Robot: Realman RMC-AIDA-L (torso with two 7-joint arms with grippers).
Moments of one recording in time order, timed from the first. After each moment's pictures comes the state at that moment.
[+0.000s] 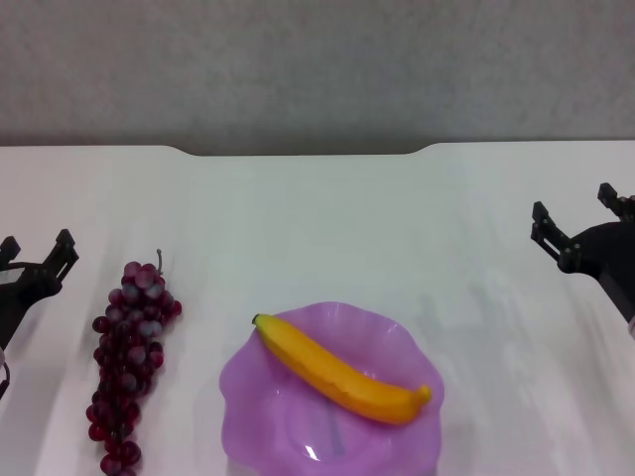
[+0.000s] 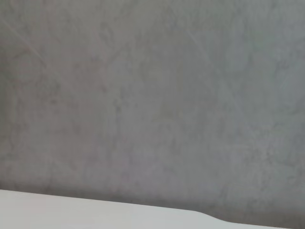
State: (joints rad) left arm -0.43 -2.04 1.99 0.16 -0.56 0.92 -0.40; right arm 0.45 2.01 0.64 0.34 -2.10 -0.97 -0.08
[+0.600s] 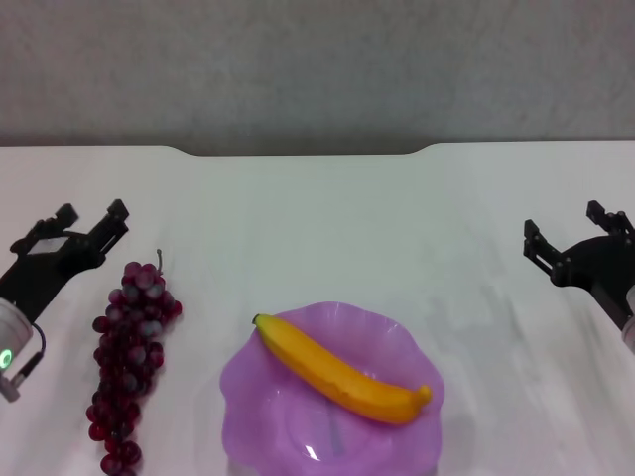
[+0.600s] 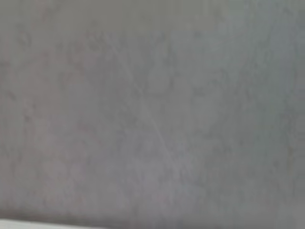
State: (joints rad) left arm -0.30 -1.94 2.06 0.54 -0.41 0.80 -0.53; right arm 0.48 2.01 0.61 0.29 -2.10 -0.91 -0.02
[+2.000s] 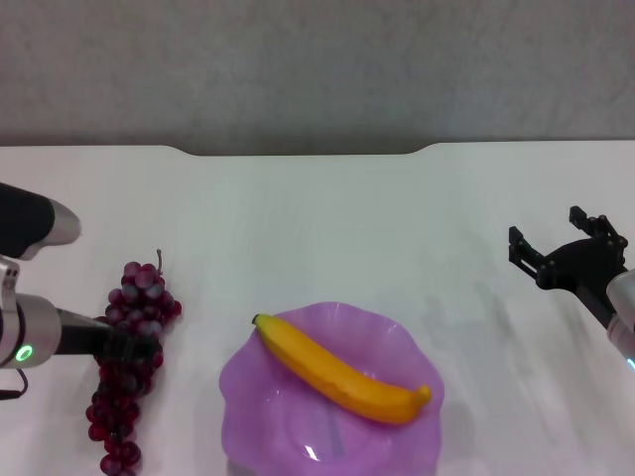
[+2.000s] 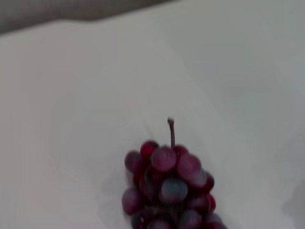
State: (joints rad) left arm -0.30 -2.03 1.51 1.26 -0.55 -0.94 0.40; right arm 0.51 2.01 0.61 0.30 -2.12 -0.83 -0.02
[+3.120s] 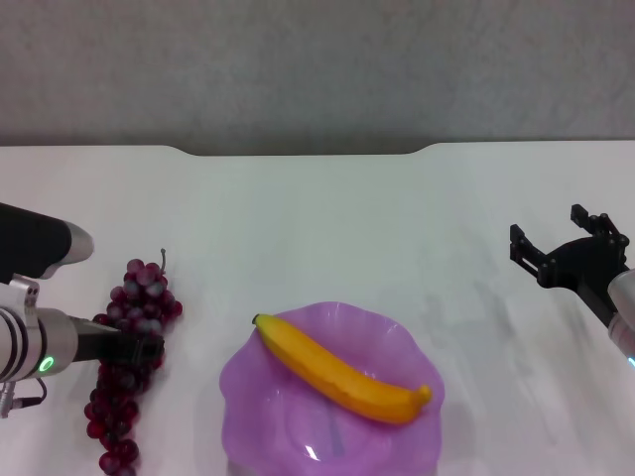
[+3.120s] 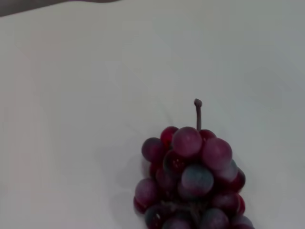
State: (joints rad) left arm -0.35 -2.04 1.56 1.04 -0.57 -0.71 0.40; right arm 0.51 2.01 0.61 0.30 -2.11 -0.84 -0.02
